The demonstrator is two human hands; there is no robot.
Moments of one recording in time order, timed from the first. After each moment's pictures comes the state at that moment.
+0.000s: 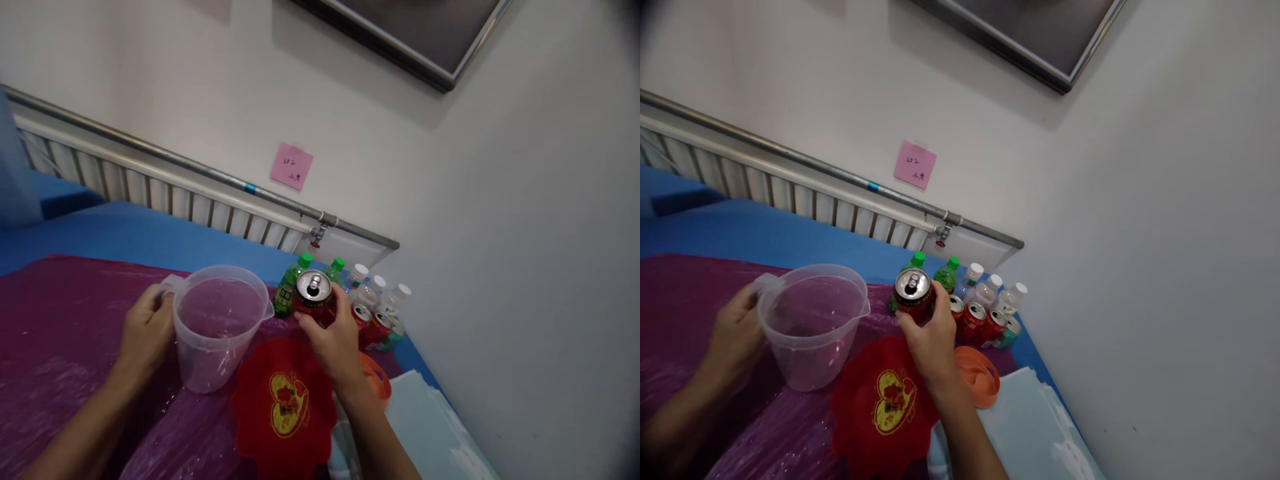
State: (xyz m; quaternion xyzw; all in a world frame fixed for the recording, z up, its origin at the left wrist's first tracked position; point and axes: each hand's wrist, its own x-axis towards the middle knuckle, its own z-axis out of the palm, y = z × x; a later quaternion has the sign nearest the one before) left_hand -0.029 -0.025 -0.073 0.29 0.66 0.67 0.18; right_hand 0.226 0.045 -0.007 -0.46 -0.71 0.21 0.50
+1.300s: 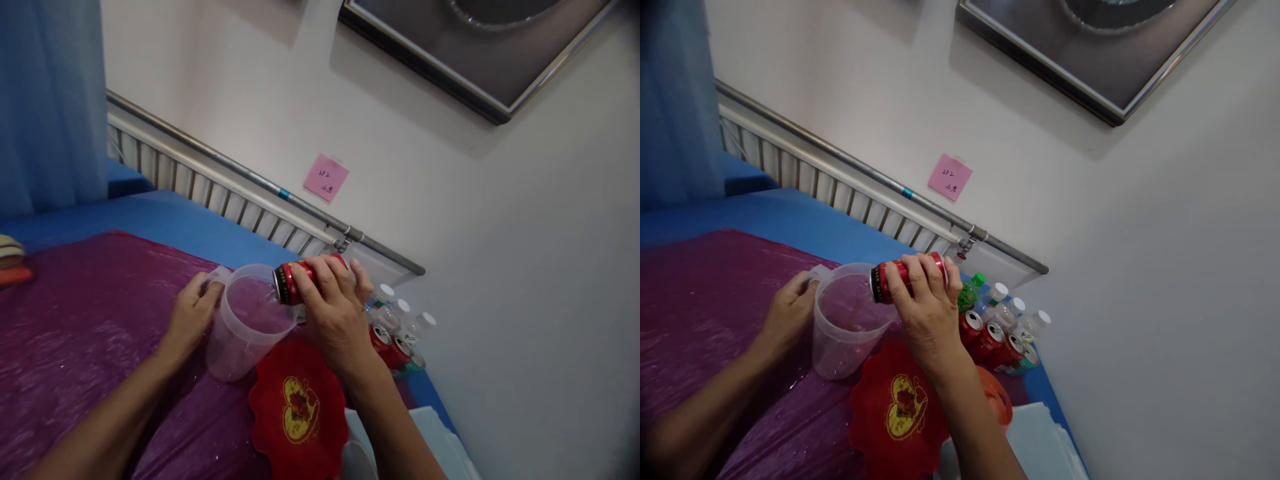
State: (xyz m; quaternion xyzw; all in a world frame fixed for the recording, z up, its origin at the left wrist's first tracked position) left_hand -0.030 -0.024 -0.071 0.28 0.62 0.69 0.23; right_hand 0.171 0.042 0.045 -0.17 -0.87 -0.34 0.33
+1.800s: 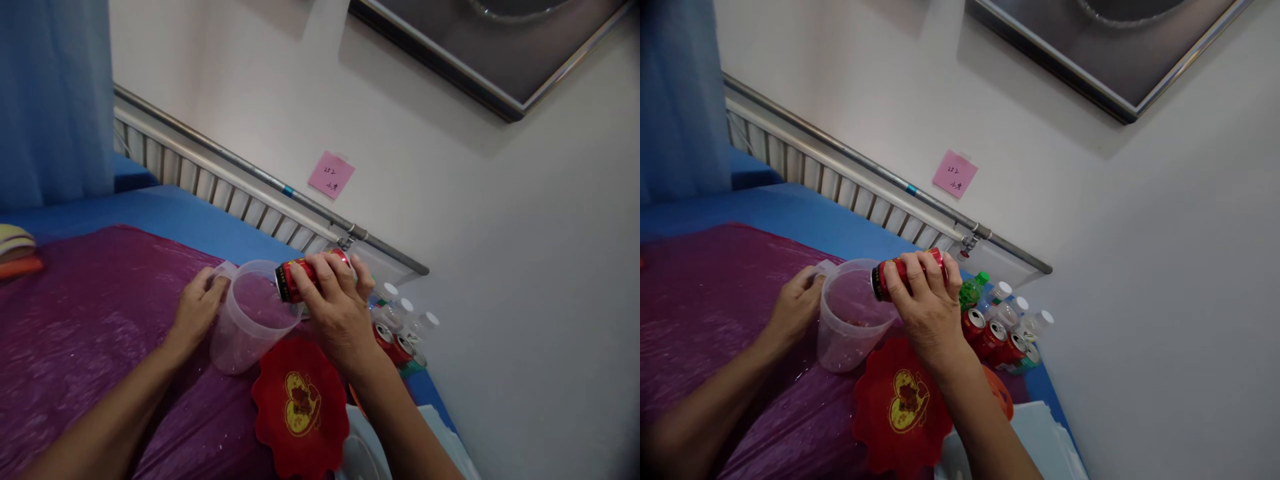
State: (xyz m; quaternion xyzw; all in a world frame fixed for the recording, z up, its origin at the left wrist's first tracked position) left_hand -0.032 -0.025 -0.069 0.30 0.61 0.70 0.23; right_hand 0.168 0.038 0.049 -0.13 -0.87 -0.36 0.30
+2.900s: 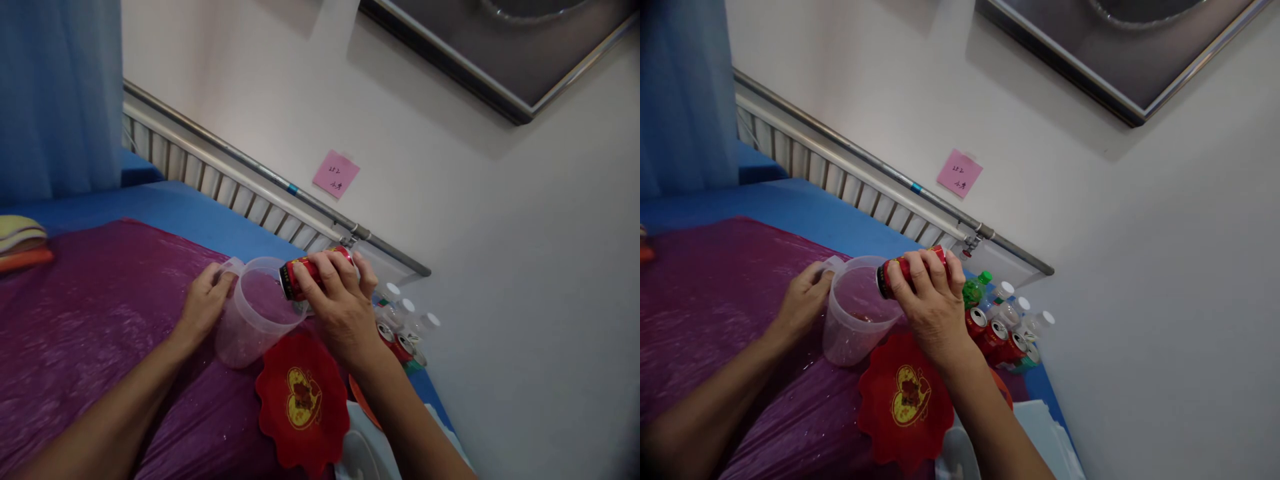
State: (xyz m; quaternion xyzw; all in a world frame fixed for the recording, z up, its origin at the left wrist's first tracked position) left_hand -0.033 -0.029 -0.063 0.30 0.62 0.69 0.24; right_hand 0.165 0.034 0.052 -0.12 -0.87 -0.38 0.28
